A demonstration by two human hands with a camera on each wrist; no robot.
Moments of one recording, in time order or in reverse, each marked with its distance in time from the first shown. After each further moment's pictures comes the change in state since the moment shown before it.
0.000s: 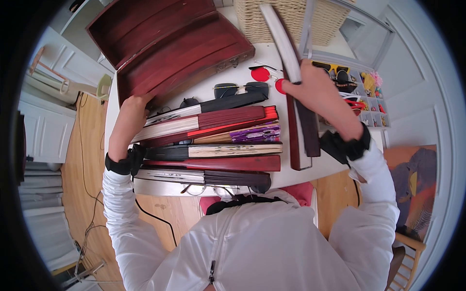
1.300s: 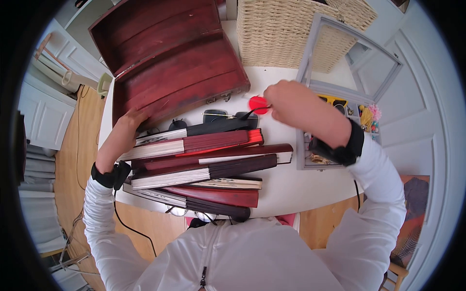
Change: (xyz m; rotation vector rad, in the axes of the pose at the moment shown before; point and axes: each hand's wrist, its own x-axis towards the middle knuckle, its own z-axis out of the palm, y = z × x) left_hand 0.008 0.000 -0.008 -0.114 -0.039 0.135; right_hand 0.065 -0.003 -0.014 -0.386 -0.358 -0.523
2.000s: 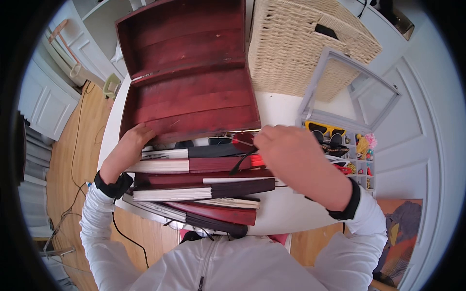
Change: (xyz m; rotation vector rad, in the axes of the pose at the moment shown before) left_hand -0.006 0.004 -0.002 0.042 -0.017 0.055; right_hand -0.035 -0.051 -0.029 -0.085 0.283 -0.267
